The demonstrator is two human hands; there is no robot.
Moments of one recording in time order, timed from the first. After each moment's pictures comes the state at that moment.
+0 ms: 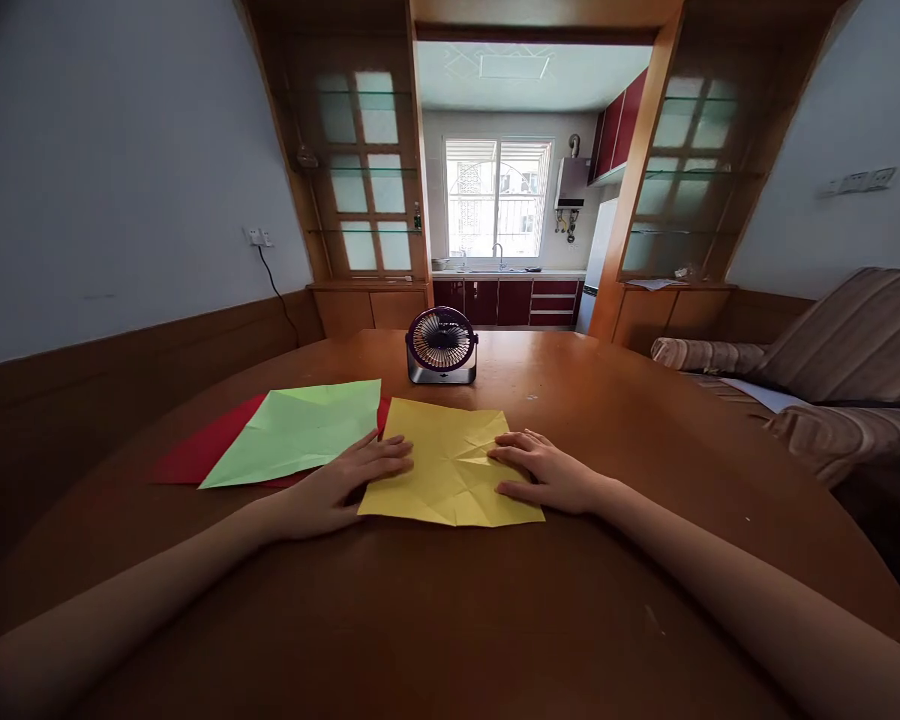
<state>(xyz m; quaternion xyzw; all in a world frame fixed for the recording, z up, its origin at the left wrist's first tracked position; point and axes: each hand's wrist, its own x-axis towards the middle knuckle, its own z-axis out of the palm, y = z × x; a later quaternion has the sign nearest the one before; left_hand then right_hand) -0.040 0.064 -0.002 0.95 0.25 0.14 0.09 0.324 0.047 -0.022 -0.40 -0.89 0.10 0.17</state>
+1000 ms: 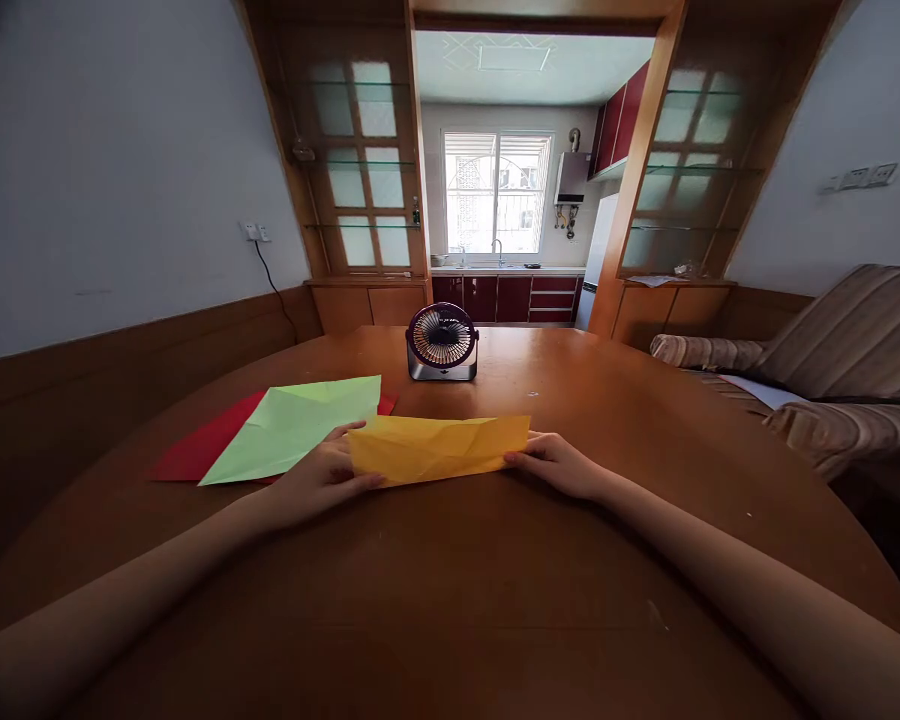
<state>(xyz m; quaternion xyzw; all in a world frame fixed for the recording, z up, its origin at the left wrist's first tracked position) -0.039 0.058 0.008 0.92 0.30 0.22 0.12 0.321 0.047 -0.018 -0.38 -0.82 0.32 0.29</state>
